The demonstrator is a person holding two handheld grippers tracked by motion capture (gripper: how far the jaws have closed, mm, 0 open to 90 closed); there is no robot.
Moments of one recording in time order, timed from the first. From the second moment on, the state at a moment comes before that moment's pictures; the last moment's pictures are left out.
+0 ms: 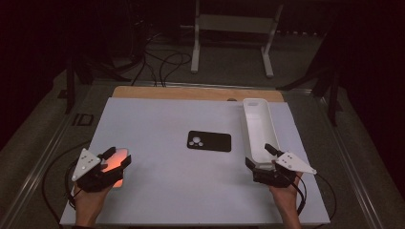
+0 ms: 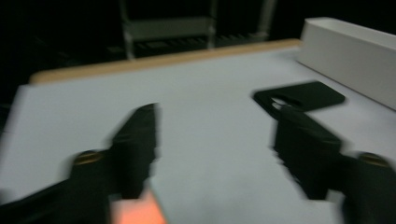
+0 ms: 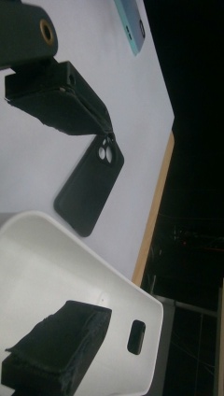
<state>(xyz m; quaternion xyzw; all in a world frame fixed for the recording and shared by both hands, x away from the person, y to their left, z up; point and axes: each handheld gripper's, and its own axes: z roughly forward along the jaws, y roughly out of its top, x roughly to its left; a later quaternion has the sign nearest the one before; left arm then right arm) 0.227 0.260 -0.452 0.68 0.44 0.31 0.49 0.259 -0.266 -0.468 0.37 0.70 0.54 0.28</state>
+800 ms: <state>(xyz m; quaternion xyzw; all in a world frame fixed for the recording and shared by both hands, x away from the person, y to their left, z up) 0.214 0.281 -0.445 0.66 0.48 0.31 0.47 0.249 -0.267 -0.472 0.36 0.71 0.54 0.27</state>
